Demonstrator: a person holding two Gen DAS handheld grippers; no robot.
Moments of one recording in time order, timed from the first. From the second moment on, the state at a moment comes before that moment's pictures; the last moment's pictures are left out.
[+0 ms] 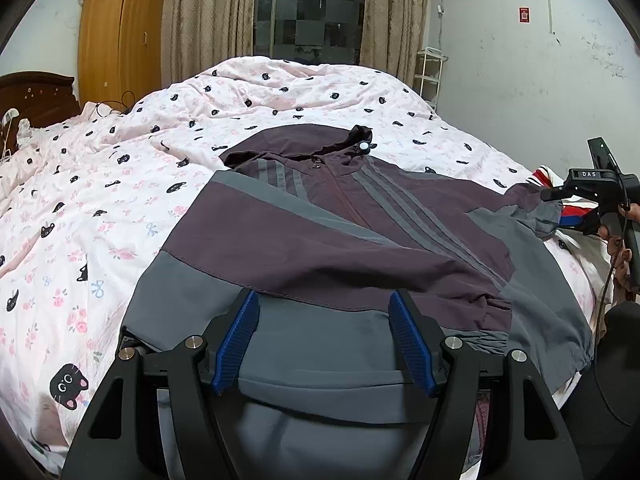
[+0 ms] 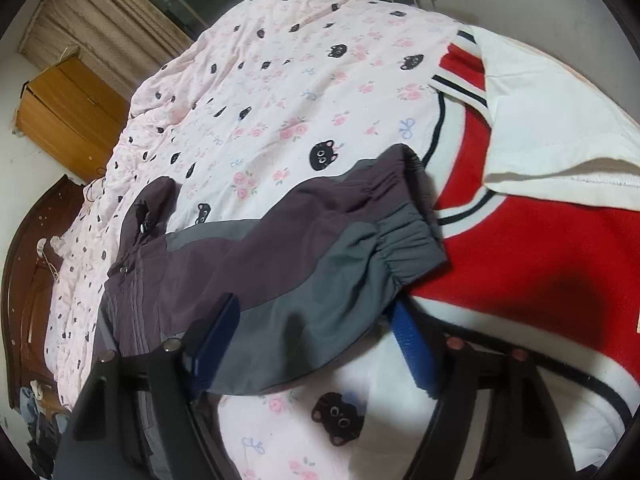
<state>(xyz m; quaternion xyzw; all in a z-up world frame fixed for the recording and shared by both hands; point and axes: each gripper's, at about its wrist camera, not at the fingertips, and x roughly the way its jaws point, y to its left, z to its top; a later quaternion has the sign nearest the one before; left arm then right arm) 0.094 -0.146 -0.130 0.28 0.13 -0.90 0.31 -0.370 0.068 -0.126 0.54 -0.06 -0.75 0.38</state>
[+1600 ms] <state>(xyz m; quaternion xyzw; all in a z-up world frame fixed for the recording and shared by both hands) 0.152 -0.180 -0.101 0.18 0.17 -0.88 0.40 -0.196 -0.045 0.021 0.33 0.14 -0.75 0.56</state>
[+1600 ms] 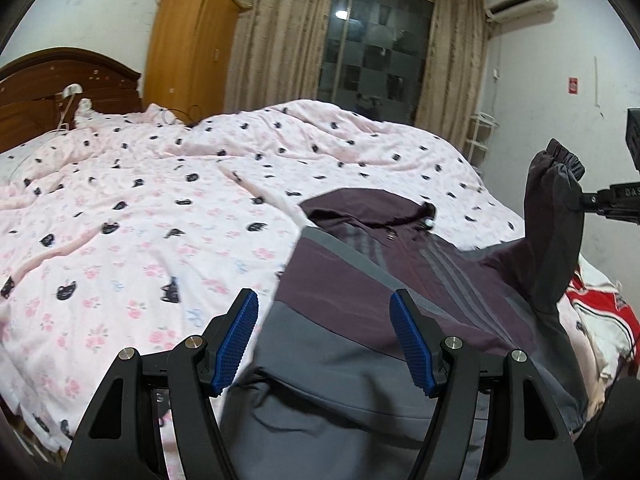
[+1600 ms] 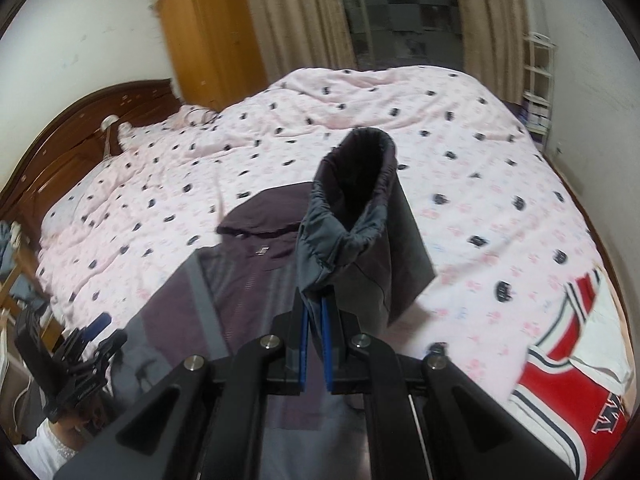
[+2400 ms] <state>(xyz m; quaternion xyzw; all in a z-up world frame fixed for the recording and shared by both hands) 0.190 -0.207 -0.109 0.17 0.21 -0.83 0.48 -0.047 -0.100 -0.057 0.33 0.27 -0.63 0.65</state>
